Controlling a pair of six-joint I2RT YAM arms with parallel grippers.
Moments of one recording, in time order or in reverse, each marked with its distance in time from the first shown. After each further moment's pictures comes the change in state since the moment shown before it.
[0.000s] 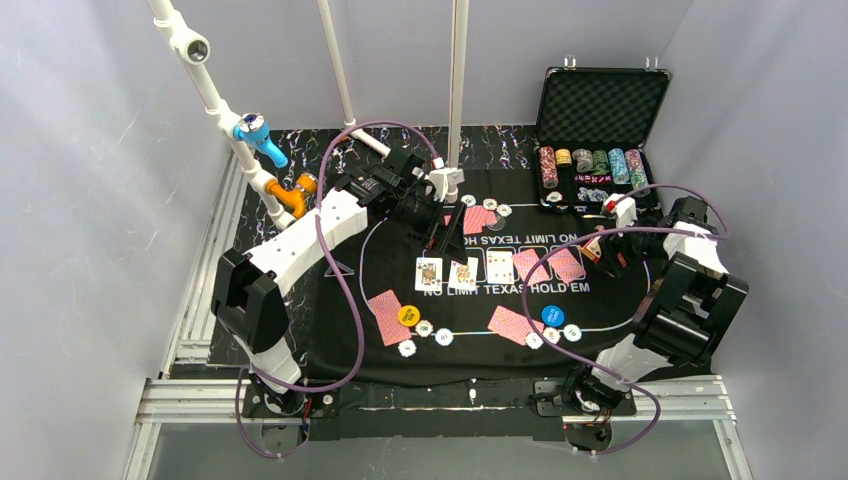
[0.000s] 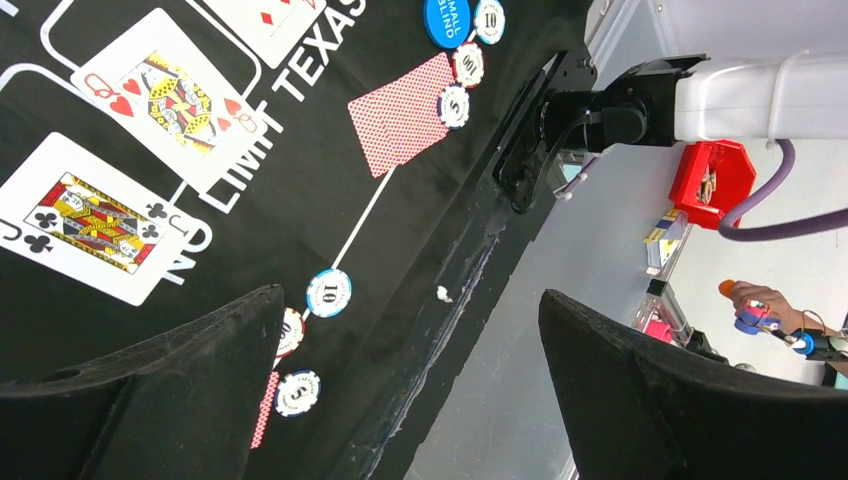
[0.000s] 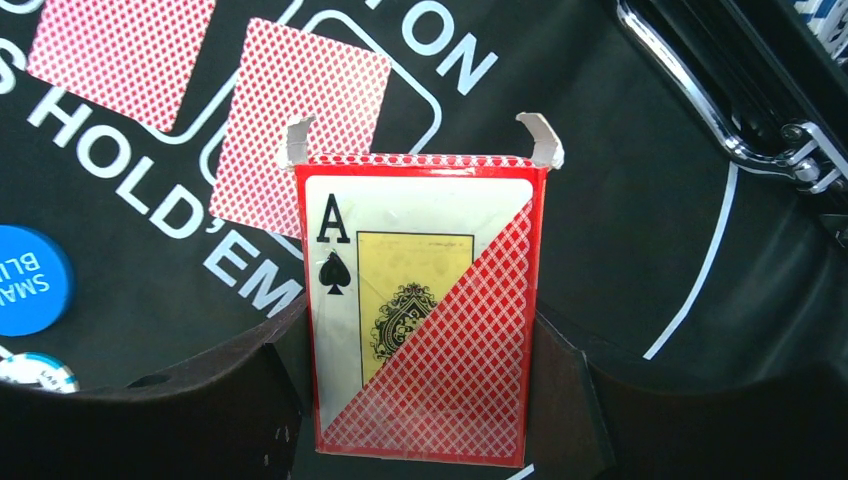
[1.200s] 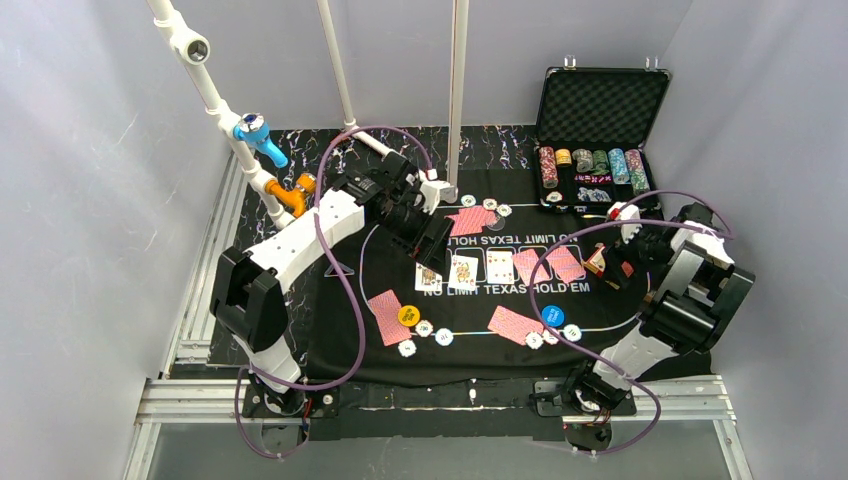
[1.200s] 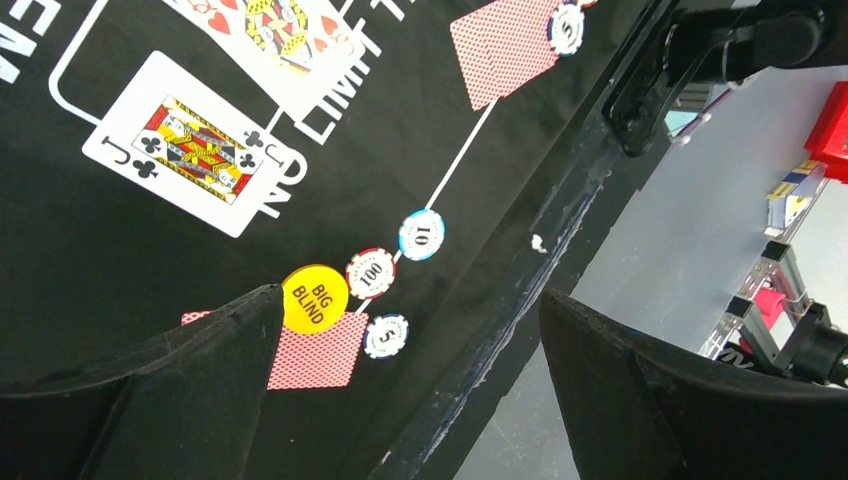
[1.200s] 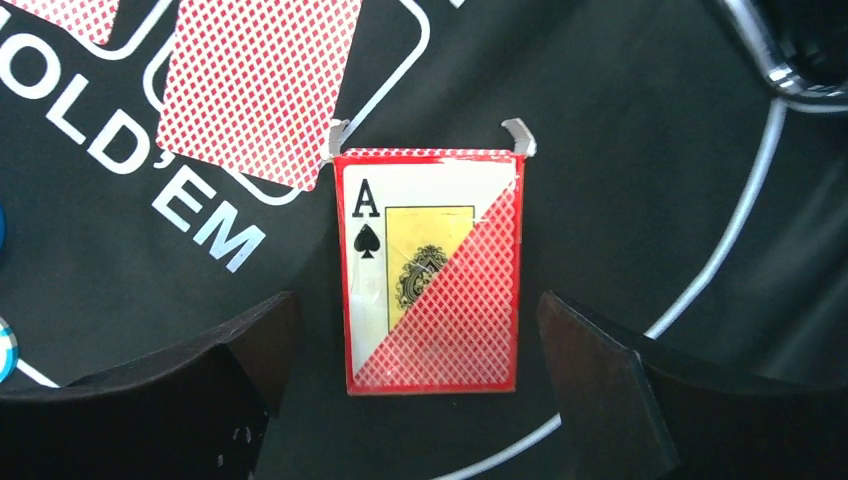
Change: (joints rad) left arm 0.034 0.001 -0.031 -0.132 -0.097 0.213; right arm -0.058 0.123 0.021 -0.021 0.048 -0.109
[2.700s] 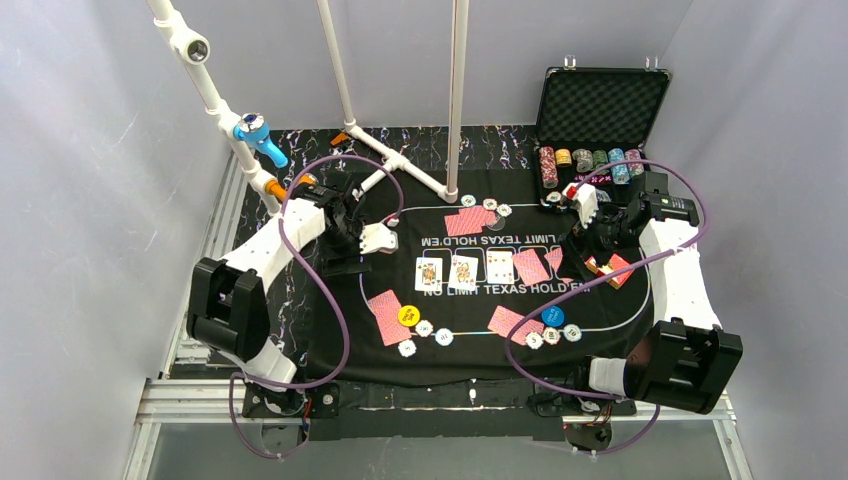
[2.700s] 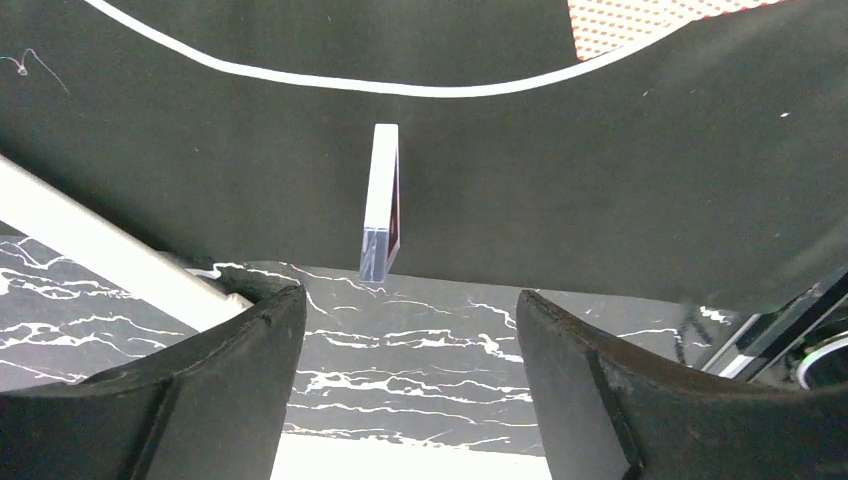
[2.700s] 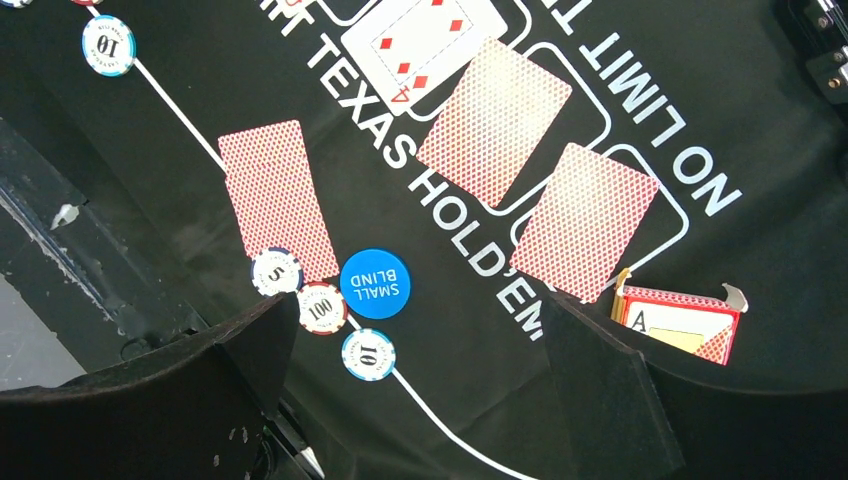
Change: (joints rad) left arm 0.253 -0.113 -0.267 -0.167 -0.473 1.104; right arm 0.397 -0.378 0.137 -0.441 -0.028 0.354
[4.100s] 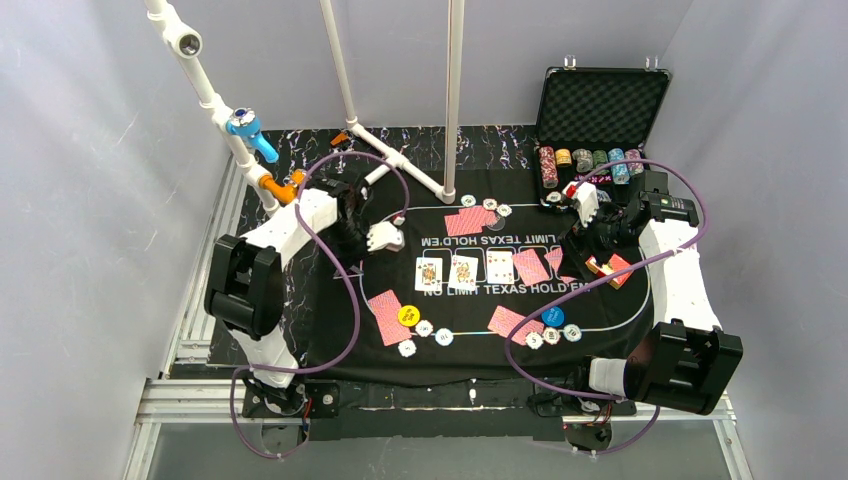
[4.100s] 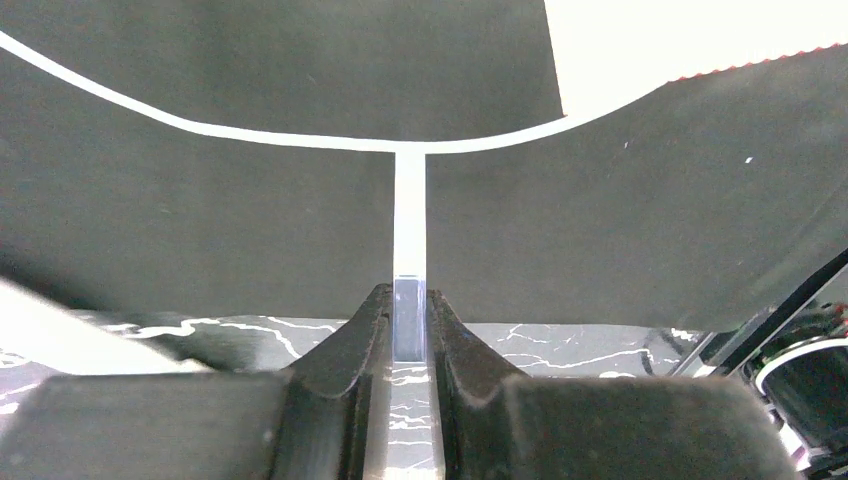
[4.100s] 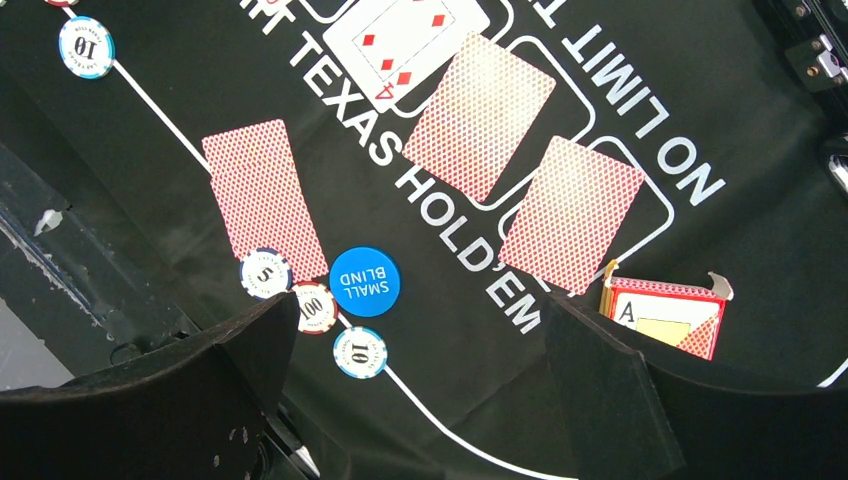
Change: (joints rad) left arm 0.019 0.150 0.050 -0.028 0.047 0.000; right arm 0.005 -0.008 0.000 0.022 0.030 0.027
